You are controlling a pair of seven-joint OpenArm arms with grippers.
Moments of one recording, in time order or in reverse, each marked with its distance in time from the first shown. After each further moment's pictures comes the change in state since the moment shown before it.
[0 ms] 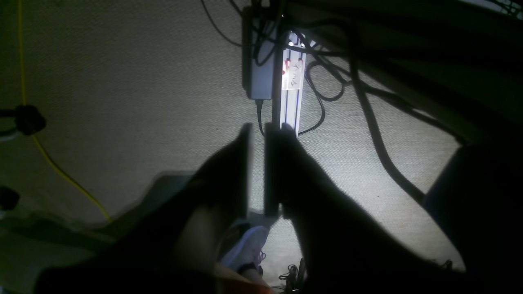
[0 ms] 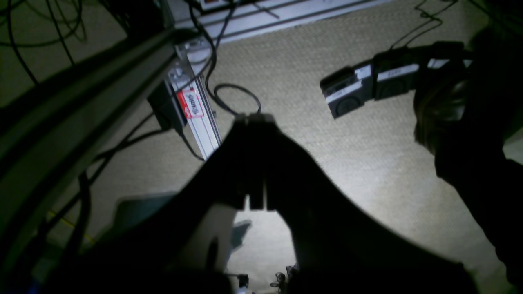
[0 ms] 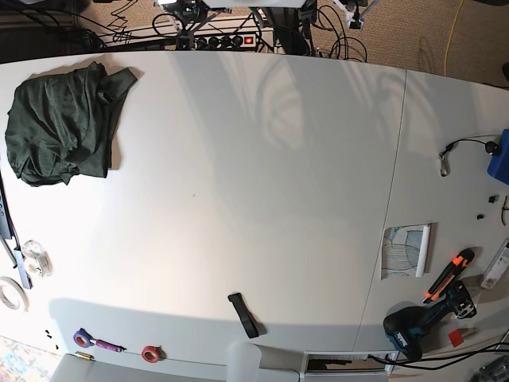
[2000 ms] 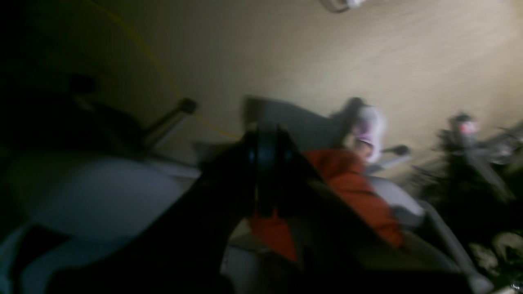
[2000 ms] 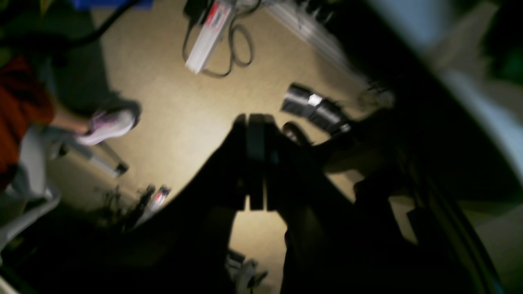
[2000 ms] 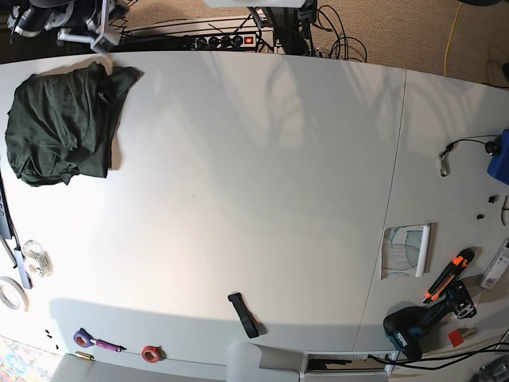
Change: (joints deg) left arm 40.4 -27.3 -0.2 79.3 10.5 -6.1 45.9; right arm -40.0 18.9 57.3 82.5 16.0 56.0 -63.3
